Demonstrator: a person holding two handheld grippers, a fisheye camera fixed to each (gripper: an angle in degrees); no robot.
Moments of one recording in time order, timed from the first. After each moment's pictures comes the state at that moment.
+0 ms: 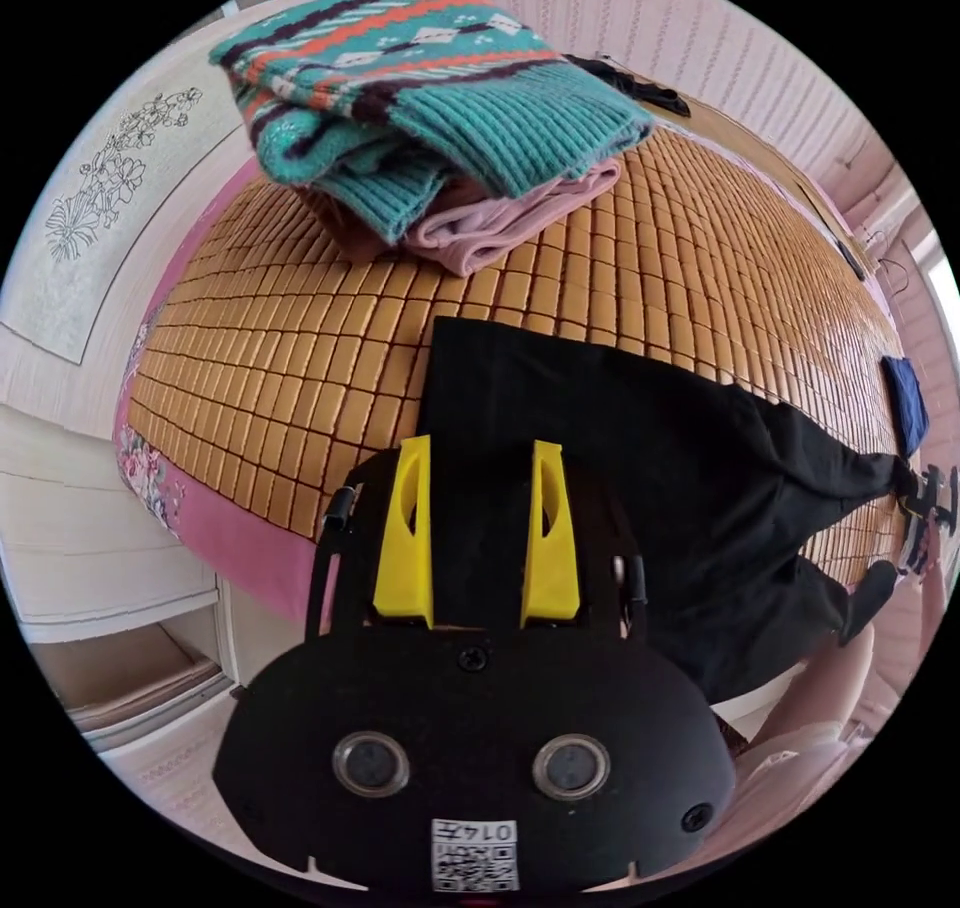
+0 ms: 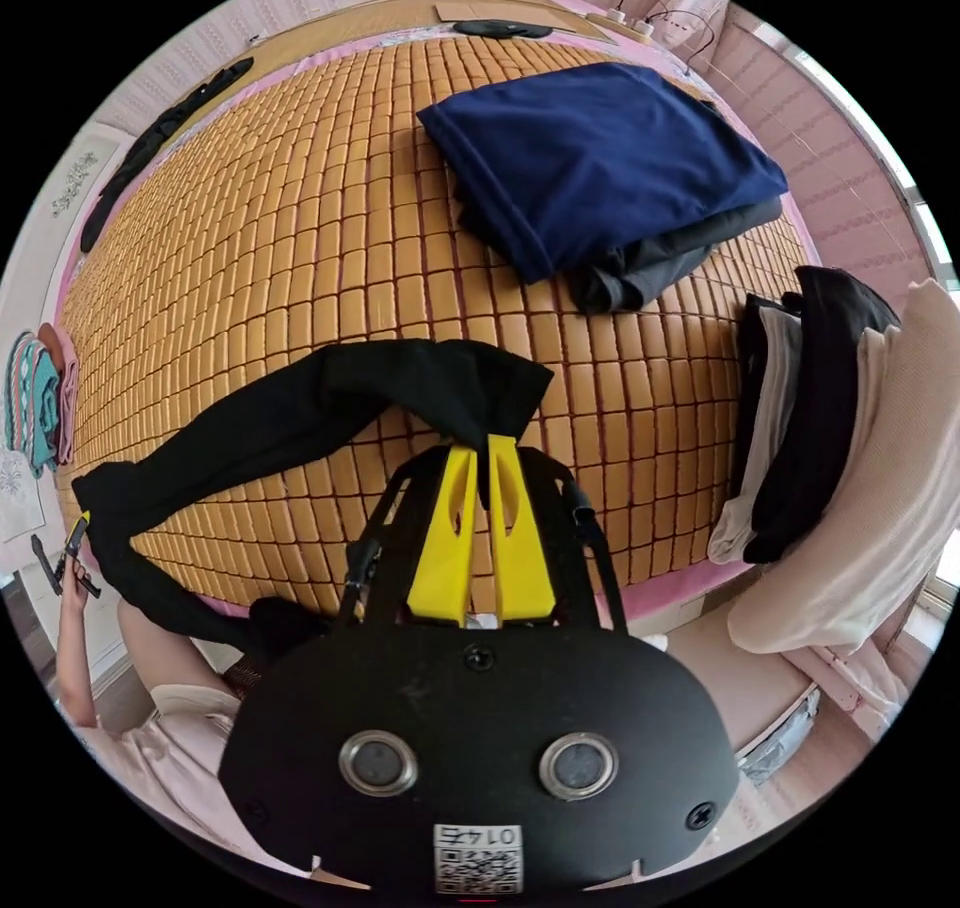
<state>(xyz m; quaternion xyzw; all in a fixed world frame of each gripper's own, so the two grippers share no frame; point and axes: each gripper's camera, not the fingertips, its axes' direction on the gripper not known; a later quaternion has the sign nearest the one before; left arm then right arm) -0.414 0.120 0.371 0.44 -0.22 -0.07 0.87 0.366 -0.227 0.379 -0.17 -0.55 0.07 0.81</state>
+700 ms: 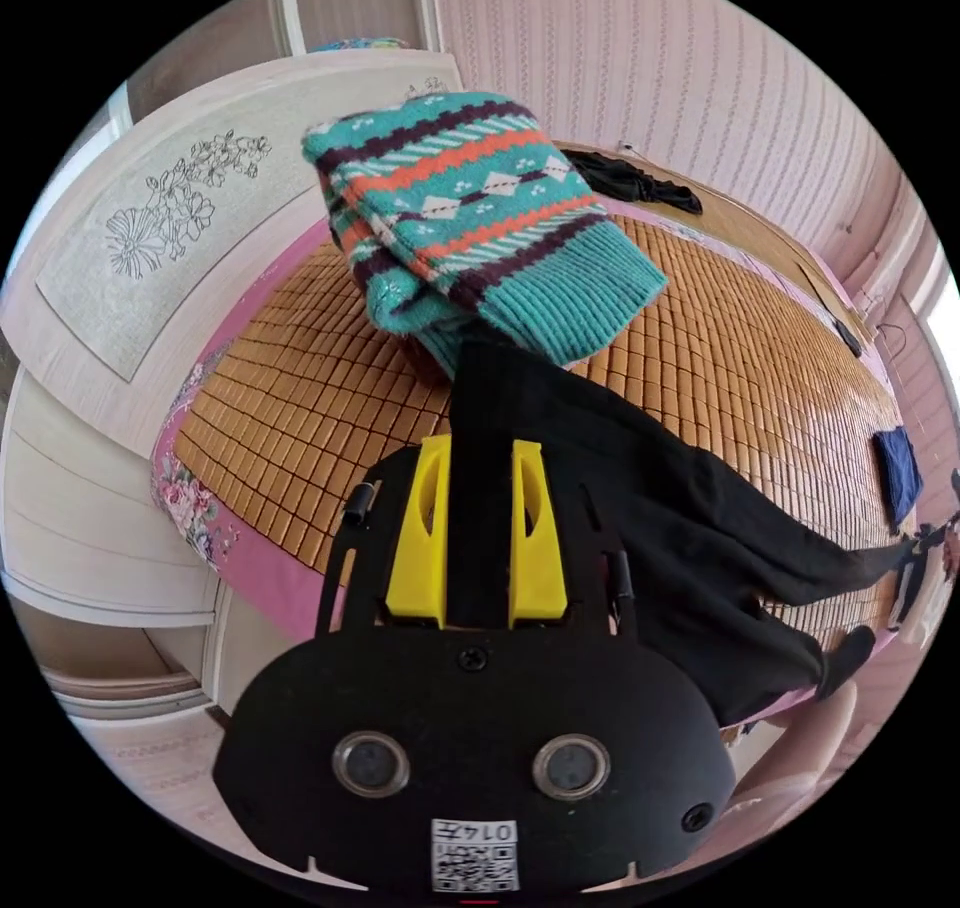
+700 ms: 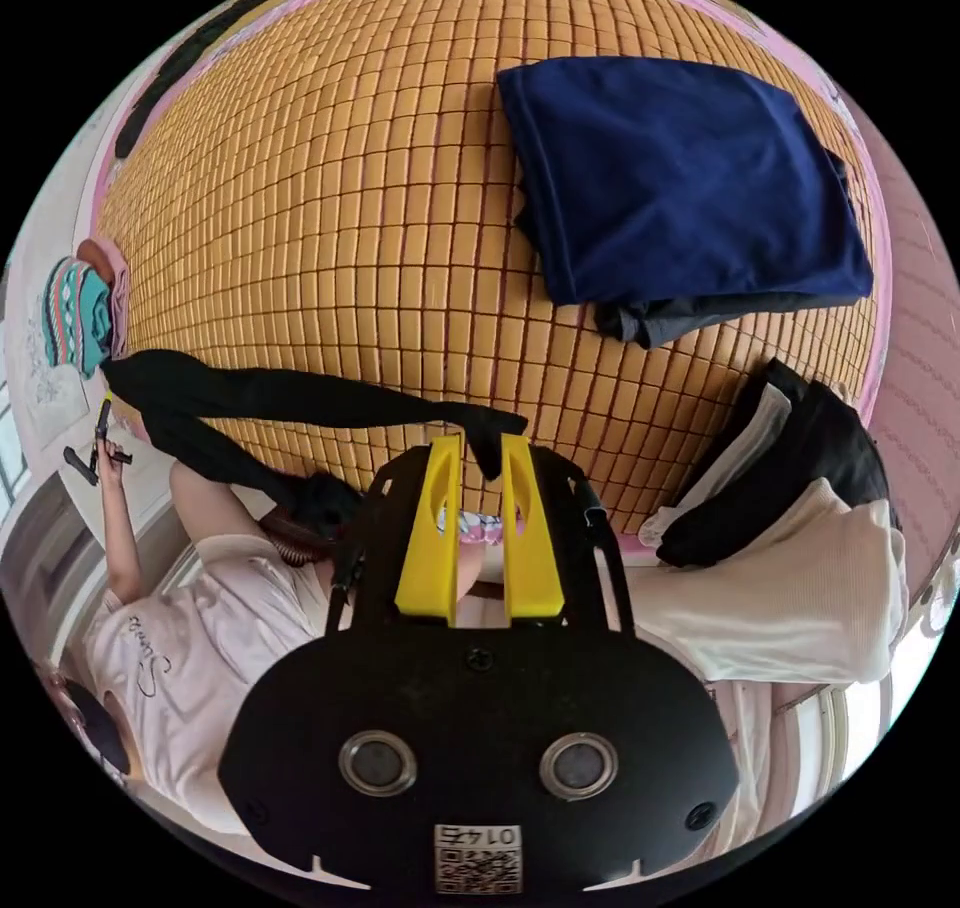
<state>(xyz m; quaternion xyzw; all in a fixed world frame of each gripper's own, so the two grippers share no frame) -0.427 0.167 0.290 0.53 -0.20 -0.11 0.82 0.402 -0.350 0.412 -0.27 -0.61 -0.13 0.73</state>
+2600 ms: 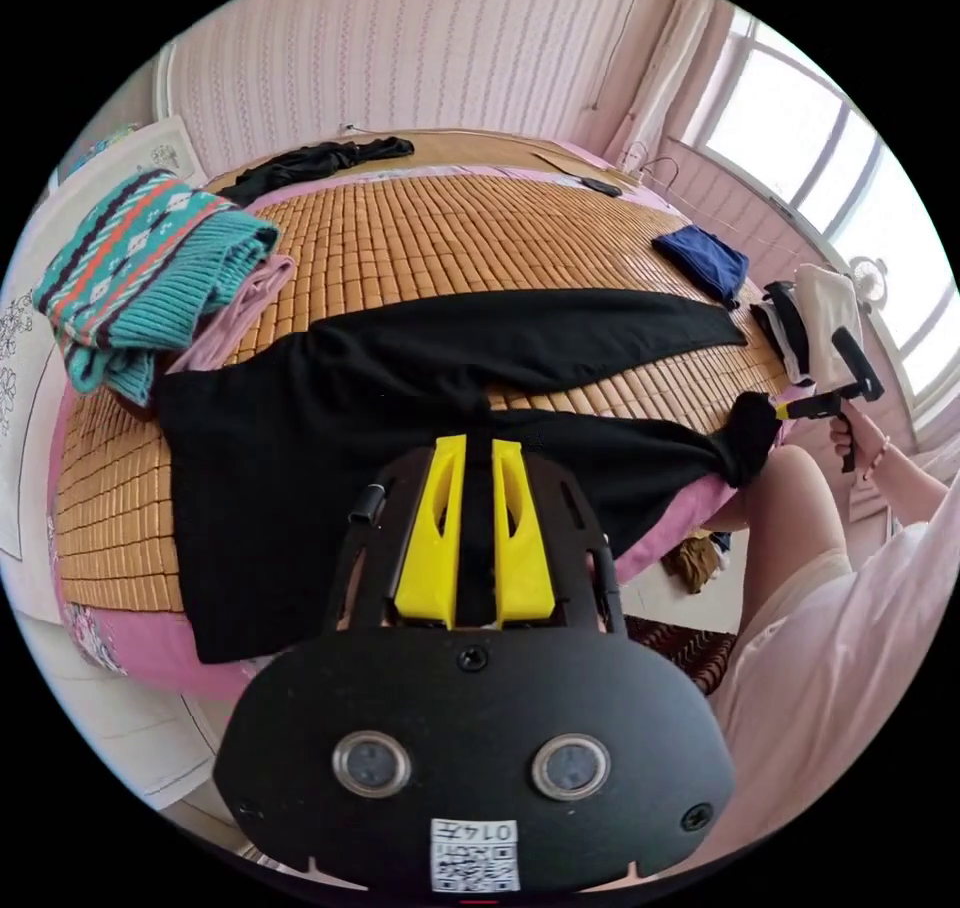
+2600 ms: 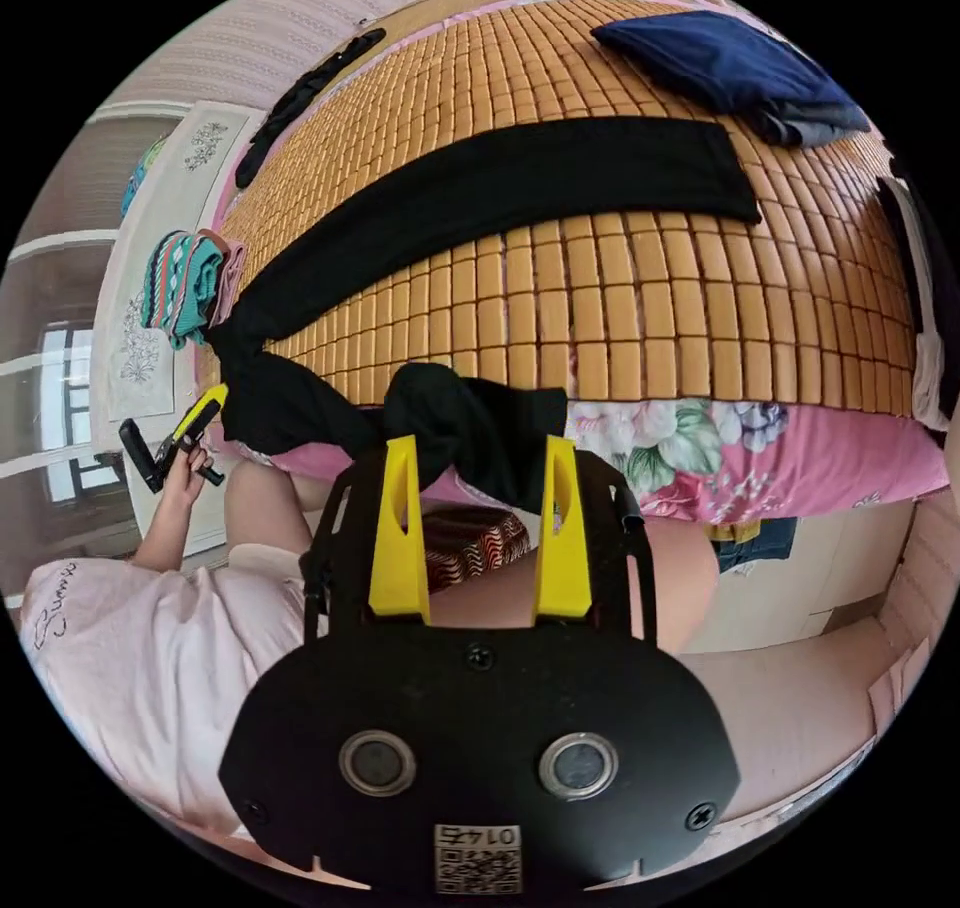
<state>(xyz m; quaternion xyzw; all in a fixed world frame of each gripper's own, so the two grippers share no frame) -0.271 0.201 0.480 0.45 -0.16 0.23 0.85 0.294 -0.041 0.341 -0.15 -0.74 0.03 0.66</state>
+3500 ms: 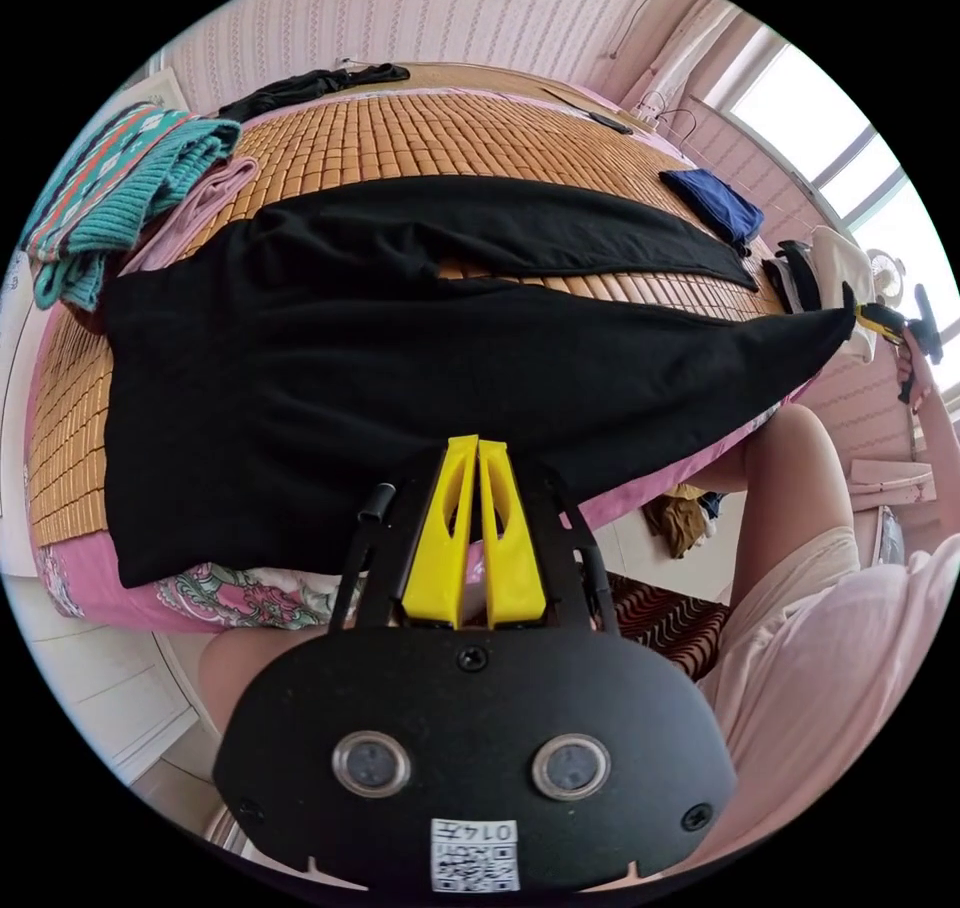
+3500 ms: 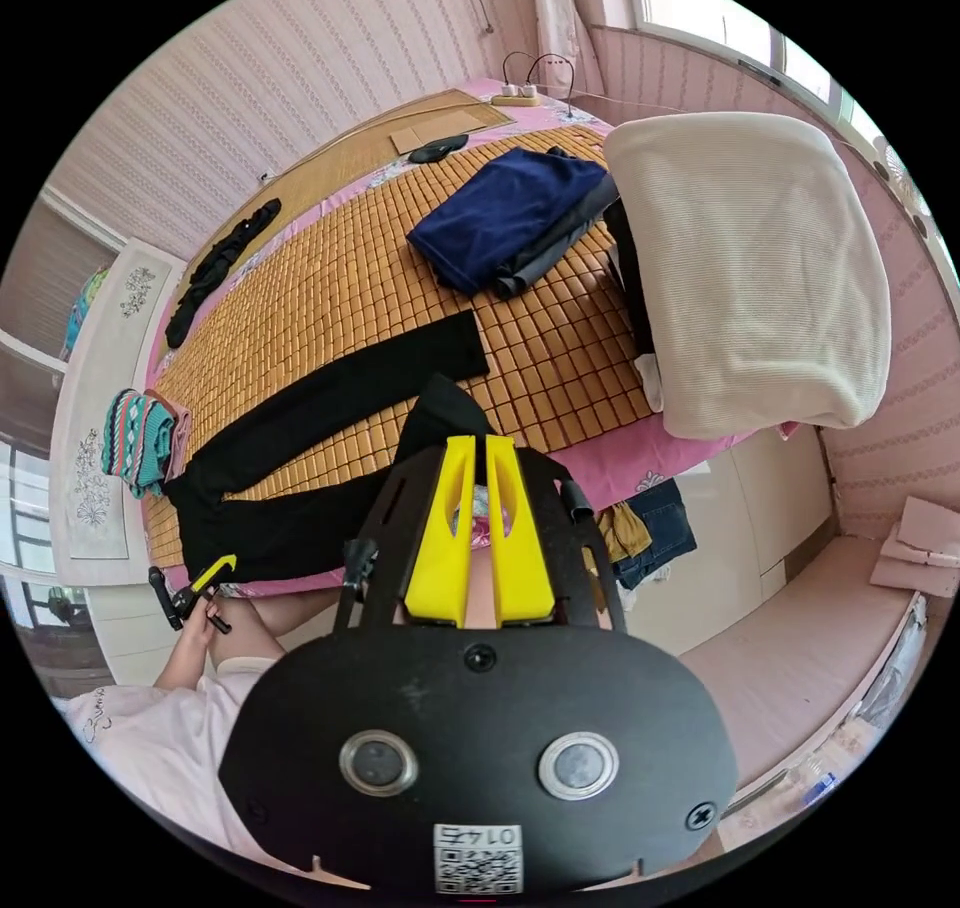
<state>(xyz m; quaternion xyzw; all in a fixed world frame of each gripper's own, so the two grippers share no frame) -0.289 0.190 0.542 0.39 -0.16 0.19 0.89 0.442 0.055 0.406 -0.11 -0.61 0.23 0.75</state>
